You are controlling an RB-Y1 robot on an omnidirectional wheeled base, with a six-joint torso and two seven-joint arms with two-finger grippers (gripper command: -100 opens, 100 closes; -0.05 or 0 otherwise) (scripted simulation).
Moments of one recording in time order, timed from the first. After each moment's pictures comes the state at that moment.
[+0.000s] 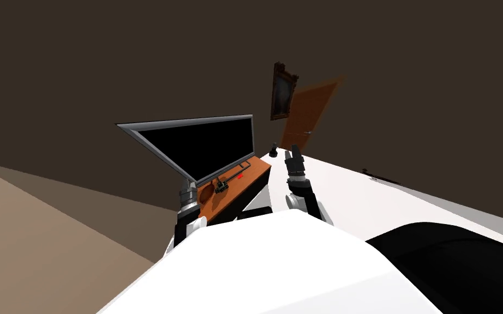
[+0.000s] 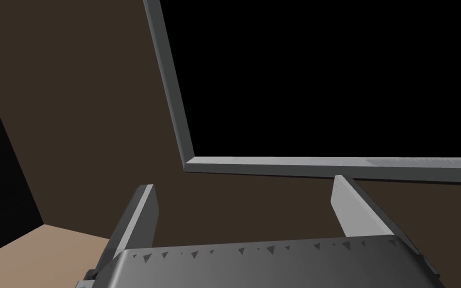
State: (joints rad) left arm 0.45 0.12 0.21 -1.81 0.23 -0.63 -0.26; right arm 0.53 0.02 0.07 -2.38 0.11 -0.43 0.14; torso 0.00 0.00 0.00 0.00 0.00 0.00
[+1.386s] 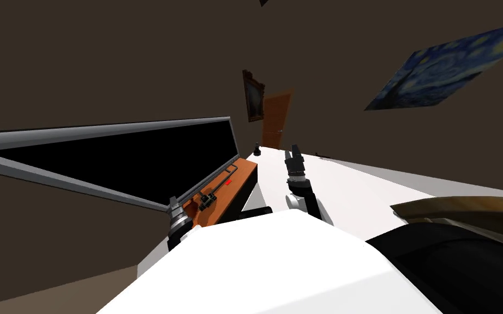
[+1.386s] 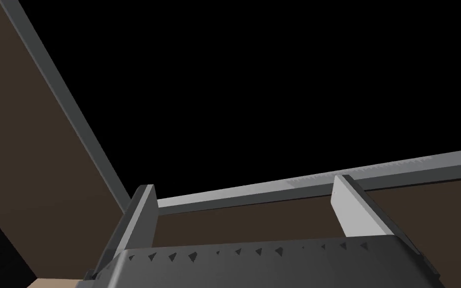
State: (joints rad) left arm 0.36 0.13 0.37 -1.36 0.45 -0.82 -0.57; right arm 0.53 0.02 0.07 -2.38 0.11 -0.43 0.14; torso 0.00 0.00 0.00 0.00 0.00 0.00
